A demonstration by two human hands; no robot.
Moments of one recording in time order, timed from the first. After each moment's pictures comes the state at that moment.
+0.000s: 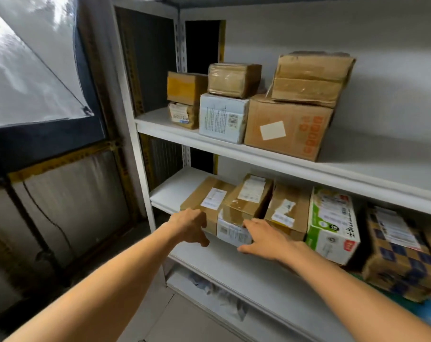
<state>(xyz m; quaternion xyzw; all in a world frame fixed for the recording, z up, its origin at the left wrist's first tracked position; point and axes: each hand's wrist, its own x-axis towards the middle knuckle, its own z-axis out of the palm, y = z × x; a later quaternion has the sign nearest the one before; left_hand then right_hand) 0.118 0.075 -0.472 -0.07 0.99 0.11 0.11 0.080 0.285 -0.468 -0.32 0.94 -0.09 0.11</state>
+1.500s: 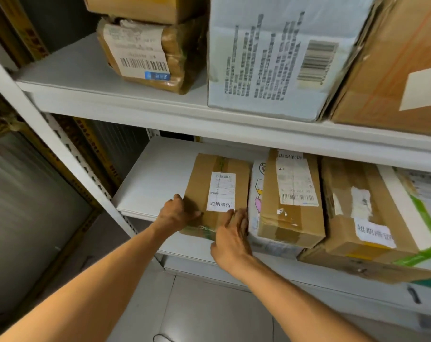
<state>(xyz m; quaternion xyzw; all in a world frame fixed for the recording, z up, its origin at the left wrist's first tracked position) -0.108 -0.082 -0.614 -0.17 0.91 0.31 0.21 -0.044 0.063 -0.595 -0.01 0.96 -0.17 0.20</state>
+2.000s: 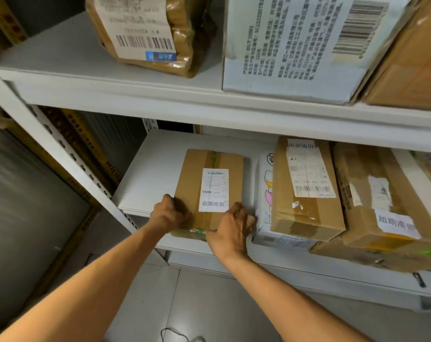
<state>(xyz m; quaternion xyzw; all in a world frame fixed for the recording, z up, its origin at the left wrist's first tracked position) -0.110 -0.117 -0.630 -0.23 0.89 0.33 0.23 -0.056 0.030 -0.617 0.14 0.93 -0.30 0.13</state>
